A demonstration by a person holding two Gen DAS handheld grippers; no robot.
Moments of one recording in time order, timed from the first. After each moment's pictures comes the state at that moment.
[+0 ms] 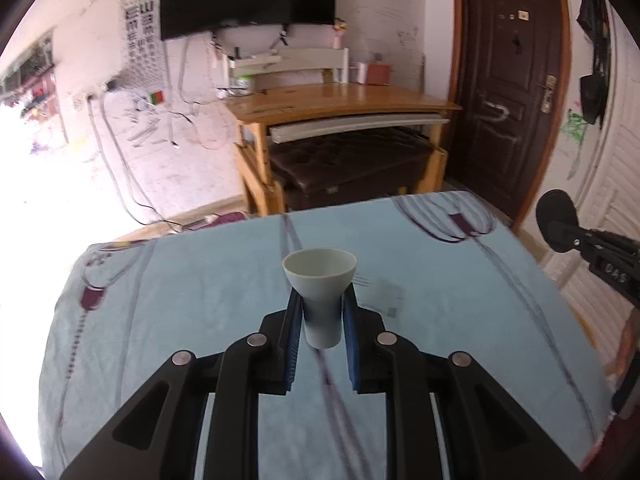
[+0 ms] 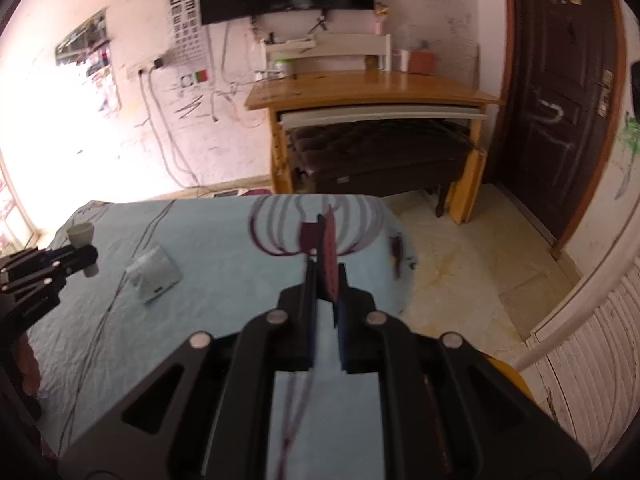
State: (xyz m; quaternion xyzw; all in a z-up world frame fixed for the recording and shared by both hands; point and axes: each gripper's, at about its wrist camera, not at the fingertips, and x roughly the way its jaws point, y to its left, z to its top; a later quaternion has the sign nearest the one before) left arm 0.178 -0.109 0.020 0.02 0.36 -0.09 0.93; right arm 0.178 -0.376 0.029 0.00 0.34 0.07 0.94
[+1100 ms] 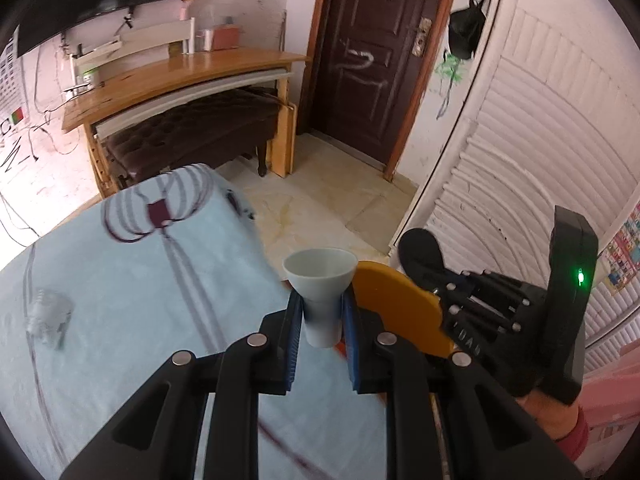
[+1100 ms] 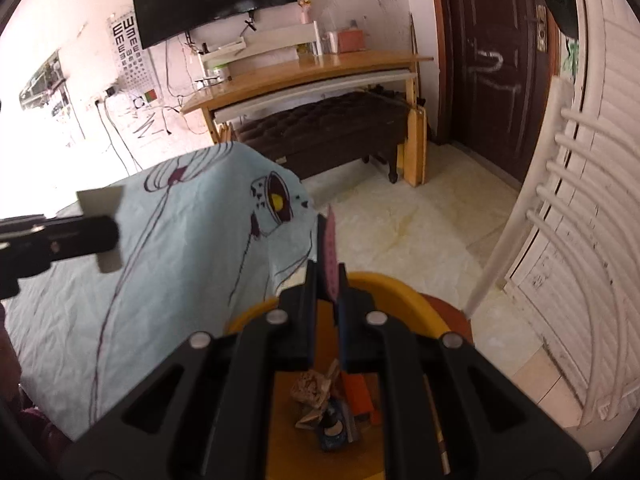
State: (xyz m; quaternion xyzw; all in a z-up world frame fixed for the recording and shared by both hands) left arm 0.139 -0.349 0.019 0.05 0.42 -0.29 0.86; right arm 0.102 -0.527 -0.029 0.08 0.35 0.01 0.93
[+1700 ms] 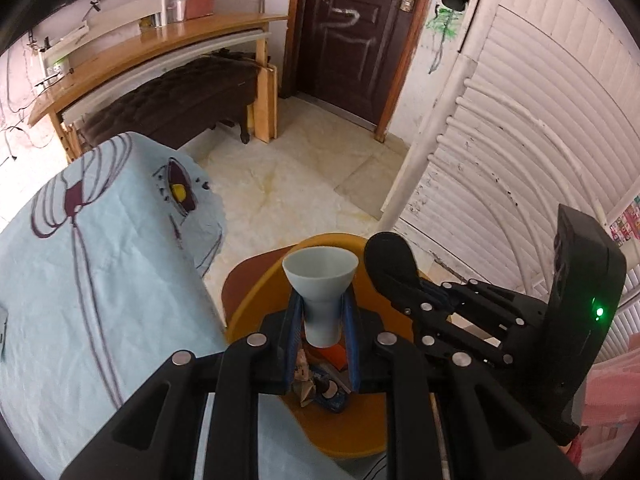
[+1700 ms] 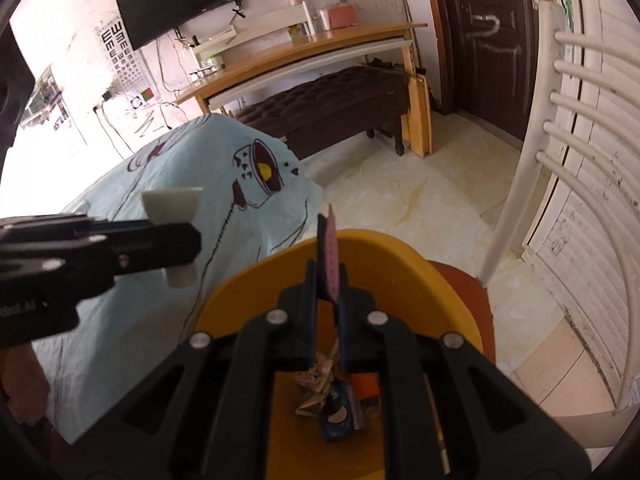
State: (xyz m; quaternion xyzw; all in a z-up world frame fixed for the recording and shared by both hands) left arm 0.155 -0.420 -0.033 0.08 0.47 -0.30 0.82; right arm 0.104 -0.554 -0.076 0.12 0.38 0.03 0.92
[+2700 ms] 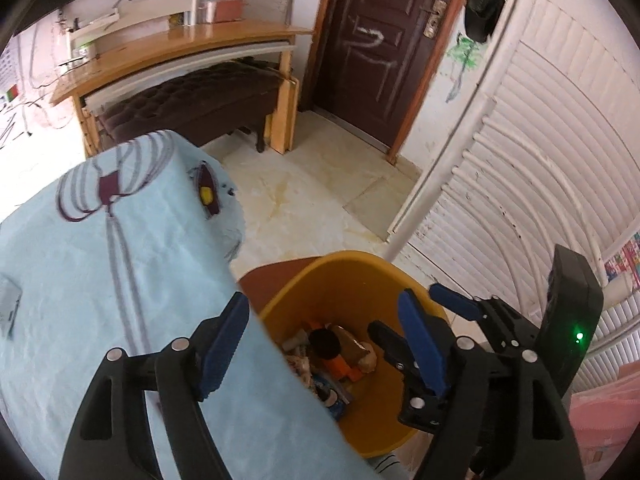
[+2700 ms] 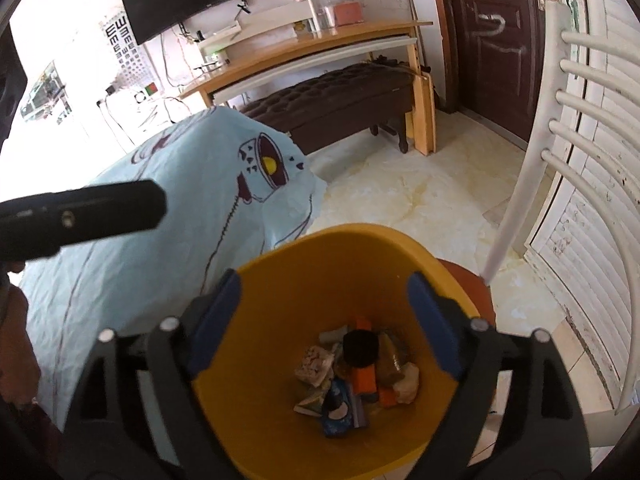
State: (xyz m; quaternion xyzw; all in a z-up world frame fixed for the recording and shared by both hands) left arm 0.158 -0.380 -0.015 0.03 0.46 -0.27 0.85; right arm 0.101 -0.549 -0.077 0.11 0.38 0.04 0.92
